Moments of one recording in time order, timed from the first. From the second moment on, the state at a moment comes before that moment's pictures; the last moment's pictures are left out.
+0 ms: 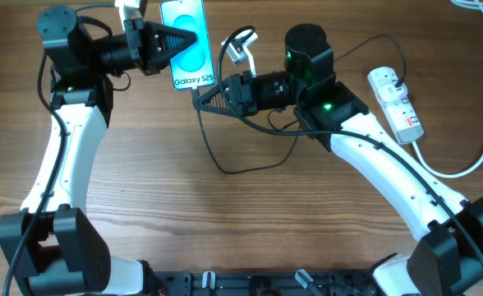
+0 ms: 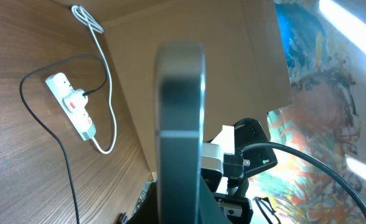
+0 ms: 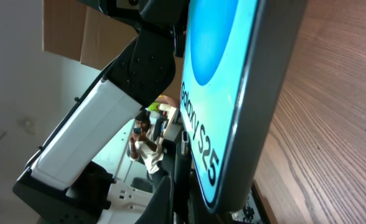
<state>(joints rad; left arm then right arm) 0.08 1.62 1.26 0.38 1.44 -1.28 0.53 1.64 1.32 0.08 -1.15 0.94</state>
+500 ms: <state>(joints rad) 0.08 1.62 1.26 0.38 1.41 -1.32 0.53 1.64 1.32 0.07 -1.15 0.94</state>
